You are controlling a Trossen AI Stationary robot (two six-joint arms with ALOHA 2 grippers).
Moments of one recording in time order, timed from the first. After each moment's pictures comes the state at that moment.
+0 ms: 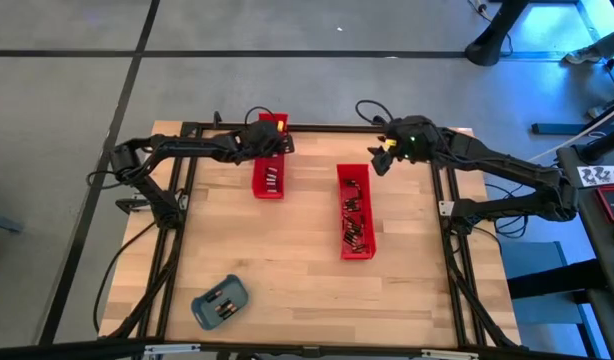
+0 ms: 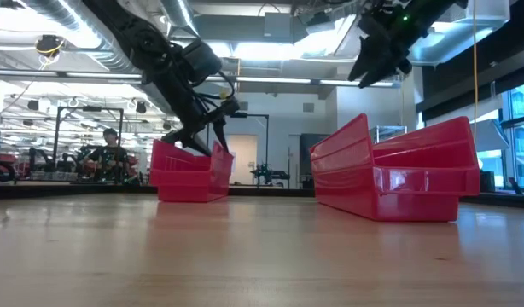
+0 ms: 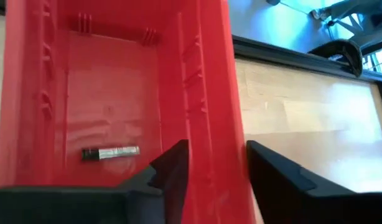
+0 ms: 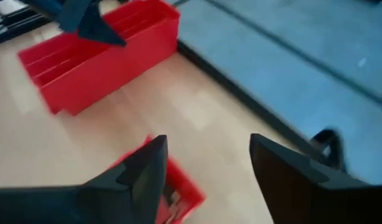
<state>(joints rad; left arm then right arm) 0.53 1.61 0.92 -0.09 -0.26 -0.99 -0.42 1.09 1.02 -0.57 0.19 0.19</state>
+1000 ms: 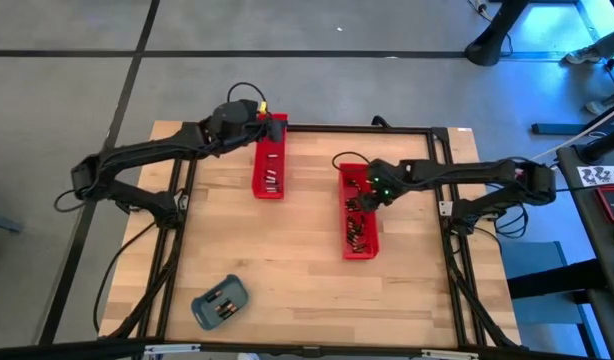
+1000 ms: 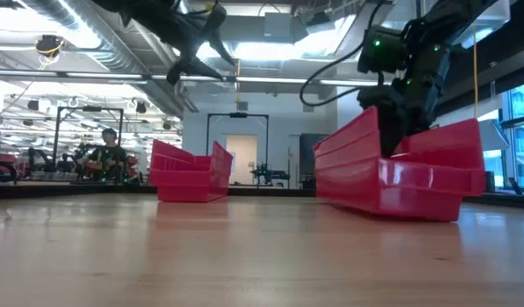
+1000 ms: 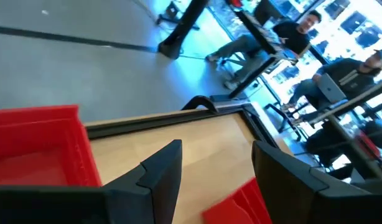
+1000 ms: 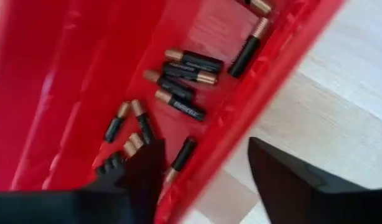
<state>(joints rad) 0.47 1.26 1.01 -0.10 -0.23 -0.72 -0.26 1.33 0.75 -0.56 -0.13 0.80</state>
